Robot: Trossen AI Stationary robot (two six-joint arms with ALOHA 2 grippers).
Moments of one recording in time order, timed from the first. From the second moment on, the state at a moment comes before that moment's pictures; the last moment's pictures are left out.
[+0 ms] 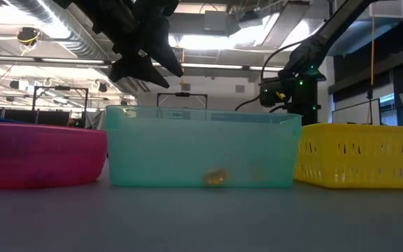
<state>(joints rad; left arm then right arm) -0.12 1.41 0.90 -0.23 -0.38 -0.77 -0.63 1.76 0.99 -0.74 0.01 -1.08</state>
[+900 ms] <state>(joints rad) -0.12 1.41 0.90 -0.23 -0.38 -0.77 -0.63 1.76 0.99 -0.74 0.01 -1.08</state>
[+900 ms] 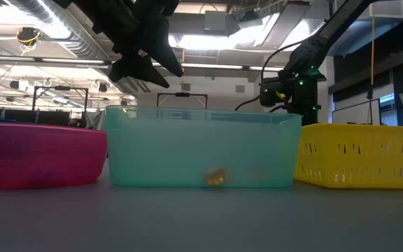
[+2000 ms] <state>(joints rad) -0.12 1.41 0.90 -0.22 -0.40 -0.77 -0.47 1.74 1.14 -0.69 -0.49 -0.84</state>
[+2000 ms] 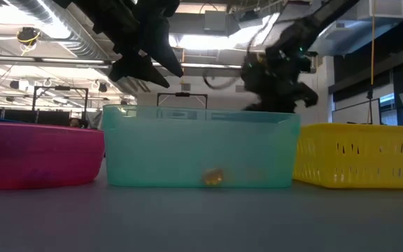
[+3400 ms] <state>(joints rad) -0.11 1.09 0.90 -0.43 -0.38 -0.62 0.24 2.16 1.42 0.40 -0.30 -0.68</state>
